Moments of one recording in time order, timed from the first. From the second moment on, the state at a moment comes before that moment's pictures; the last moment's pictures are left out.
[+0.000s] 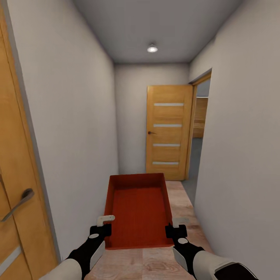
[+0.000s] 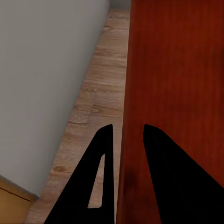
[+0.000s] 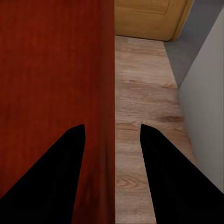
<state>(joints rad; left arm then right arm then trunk) -0.60 -0.10 -0.13 -0.33 0.16 -0.01 0.25 -0.73 0.13 0.24 0.01 -0.10 -0.28 -0.23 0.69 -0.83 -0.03</state>
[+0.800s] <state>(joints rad) -0.60 -0.09 -0.13 -0.33 0.16 -0.01 0.25 -0.73 0.13 0.24 0.01 -0.10 -0.28 -0.23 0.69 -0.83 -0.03</state>
